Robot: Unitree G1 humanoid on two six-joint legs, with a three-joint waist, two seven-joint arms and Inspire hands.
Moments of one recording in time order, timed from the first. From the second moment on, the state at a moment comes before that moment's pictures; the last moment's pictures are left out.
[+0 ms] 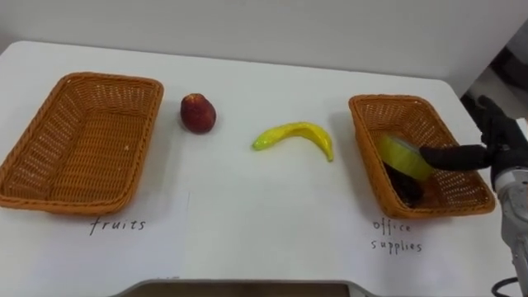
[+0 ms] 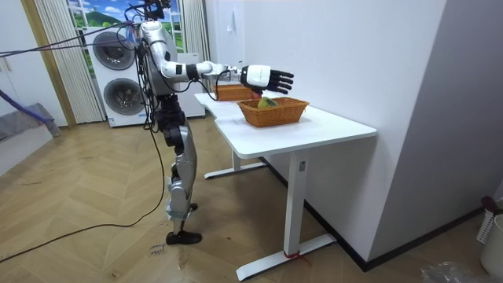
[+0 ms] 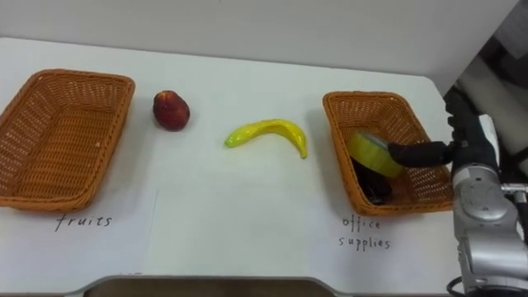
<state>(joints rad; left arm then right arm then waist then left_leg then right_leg) 0.33 0.18 0.21 0.95 0.19 0.22 0.34 -0.15 -0.46 -0.19 0.16 -0.01 0.28 -0.07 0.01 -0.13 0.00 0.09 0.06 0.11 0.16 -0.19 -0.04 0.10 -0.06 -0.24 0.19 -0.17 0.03</state>
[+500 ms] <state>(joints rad) 0.32 0.18 0.18 0.96 0.19 0.21 0.31 -0.31 -0.46 -0.17 -0.06 -0.02 0.27 -0.11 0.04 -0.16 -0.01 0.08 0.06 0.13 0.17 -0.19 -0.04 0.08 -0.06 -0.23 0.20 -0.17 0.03</state>
